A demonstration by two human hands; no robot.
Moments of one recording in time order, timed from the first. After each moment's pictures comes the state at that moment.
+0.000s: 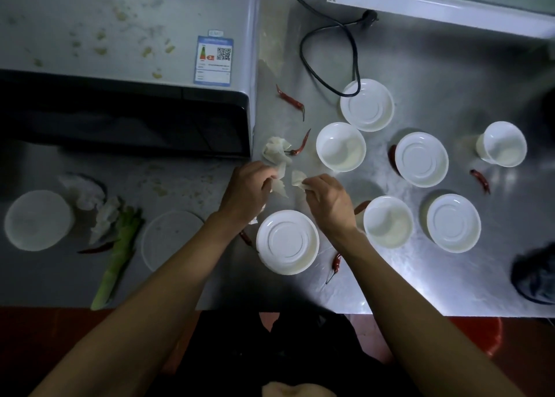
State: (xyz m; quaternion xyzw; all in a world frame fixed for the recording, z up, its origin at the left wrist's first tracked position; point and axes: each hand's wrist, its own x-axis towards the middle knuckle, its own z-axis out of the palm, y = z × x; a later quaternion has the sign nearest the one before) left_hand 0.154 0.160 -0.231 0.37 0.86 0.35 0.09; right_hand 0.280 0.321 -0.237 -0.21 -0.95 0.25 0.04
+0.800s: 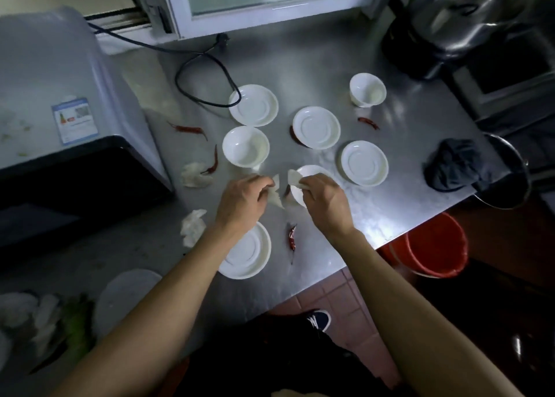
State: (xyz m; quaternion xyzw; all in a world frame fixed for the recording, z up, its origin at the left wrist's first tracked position) left_hand 0.230 0.243 -0.192 0.56 0.75 0.33 0.11; right_hand 0.405 0.350 -0.186 -0.40 -0.88 0.20 0.15
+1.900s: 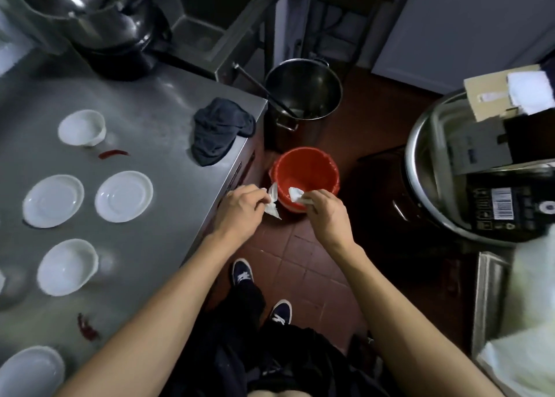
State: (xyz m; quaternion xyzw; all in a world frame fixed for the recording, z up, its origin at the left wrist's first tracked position) left_hand 0.688 0.423 -0.182 0.80 0.52 0.20 0.21; right_hand 0.895 0.372 -0.188 -0.71 -0.63 0.19 0.25
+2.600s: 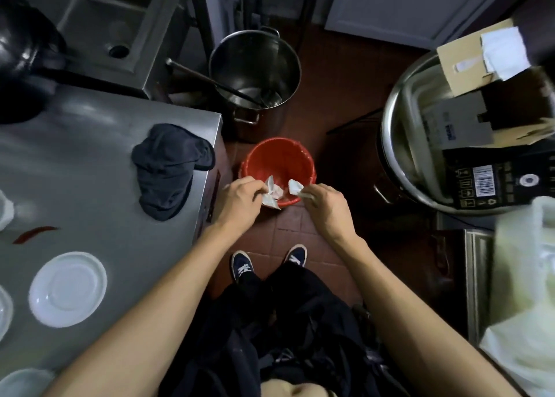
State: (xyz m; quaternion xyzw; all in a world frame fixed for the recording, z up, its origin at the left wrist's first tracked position) left_hand 0.762 0.576 -0.227 0.81 0.46 0.15 0.32; right_hand 0.950 0.475 -0.214 -0.79 -0.54 0.20 0.20
